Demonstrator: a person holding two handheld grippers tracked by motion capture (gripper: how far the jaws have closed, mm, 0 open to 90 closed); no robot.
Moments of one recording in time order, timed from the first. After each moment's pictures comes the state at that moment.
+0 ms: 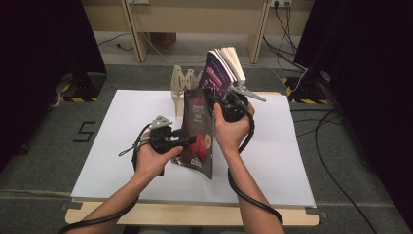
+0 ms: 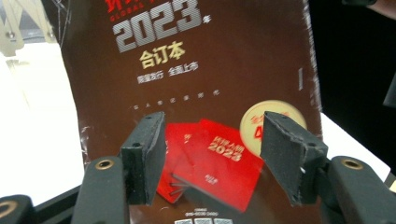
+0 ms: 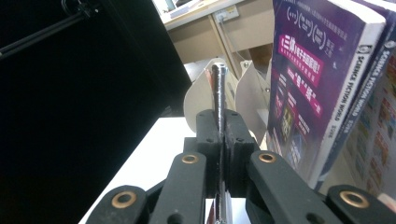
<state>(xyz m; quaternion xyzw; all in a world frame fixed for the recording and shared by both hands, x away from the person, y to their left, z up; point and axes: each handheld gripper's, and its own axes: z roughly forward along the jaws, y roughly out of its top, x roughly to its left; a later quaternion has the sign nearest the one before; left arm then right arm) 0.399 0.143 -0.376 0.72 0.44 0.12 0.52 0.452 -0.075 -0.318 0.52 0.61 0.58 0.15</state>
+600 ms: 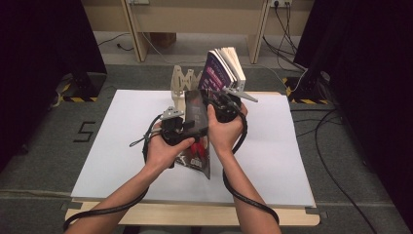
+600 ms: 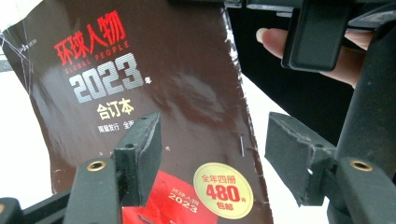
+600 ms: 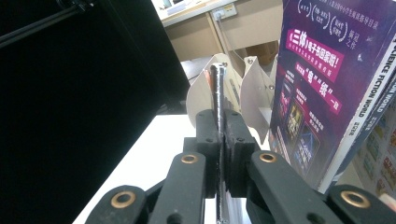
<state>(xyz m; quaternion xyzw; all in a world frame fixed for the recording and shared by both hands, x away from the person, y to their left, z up) 0.411 0.114 -0.354 0.72 0.43 0.12 0.53 0.452 -0.059 -0.321 0.52 0.62 0.57 0.16</state>
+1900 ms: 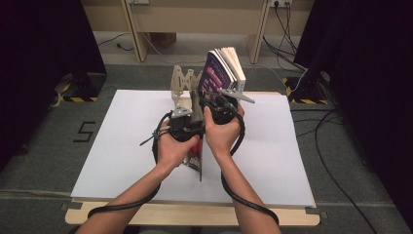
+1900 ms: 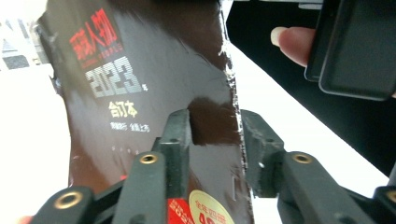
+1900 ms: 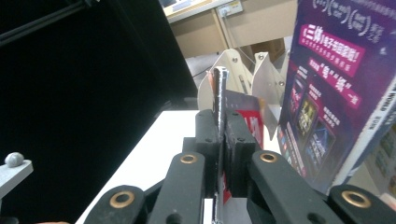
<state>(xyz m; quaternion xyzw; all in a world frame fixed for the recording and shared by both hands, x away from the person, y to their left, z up) 0.413 0.096 -0.353 0.73 0.45 0.14 0.50 0.443 -0.050 -0.318 0.52 0.62 0.57 0.15</state>
